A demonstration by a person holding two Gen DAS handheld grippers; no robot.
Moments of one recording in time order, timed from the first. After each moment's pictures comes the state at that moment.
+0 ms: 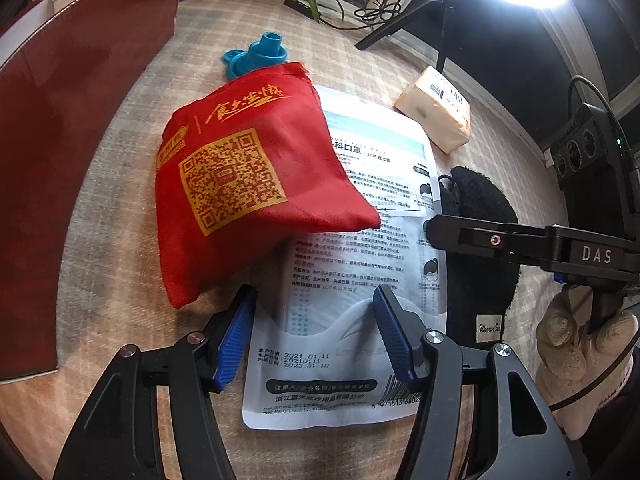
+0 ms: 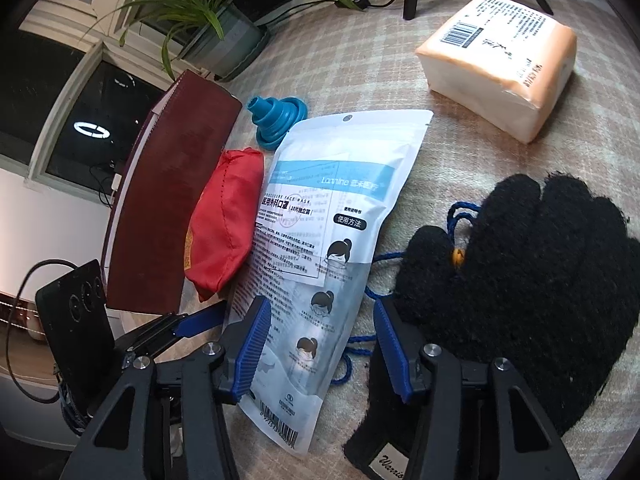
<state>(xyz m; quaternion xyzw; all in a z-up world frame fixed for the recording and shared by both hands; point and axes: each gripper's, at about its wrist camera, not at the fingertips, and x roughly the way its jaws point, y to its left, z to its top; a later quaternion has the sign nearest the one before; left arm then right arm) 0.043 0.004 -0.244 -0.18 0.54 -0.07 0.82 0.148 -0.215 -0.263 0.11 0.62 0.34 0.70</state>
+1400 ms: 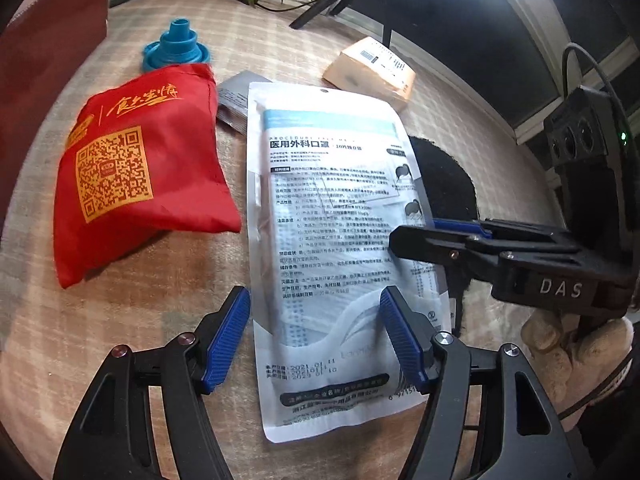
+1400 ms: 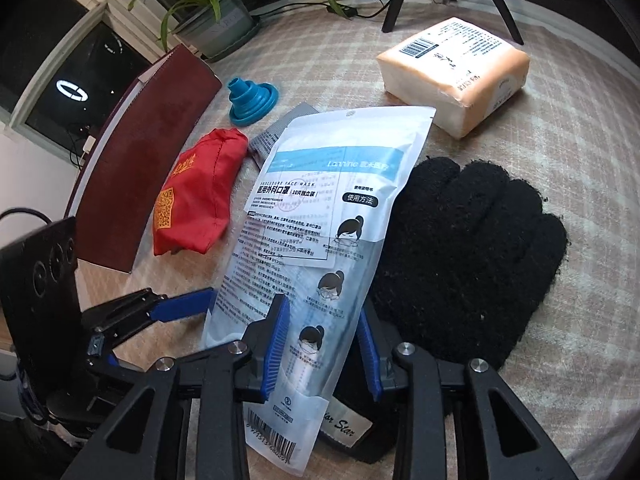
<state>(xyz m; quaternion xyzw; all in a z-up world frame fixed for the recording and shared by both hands) 0.038 -0.050 -0.242 -0.18 0.54 -0.13 0.81 0.125 -0.241 -0.254 0.01 0.60 0.31 0.74</state>
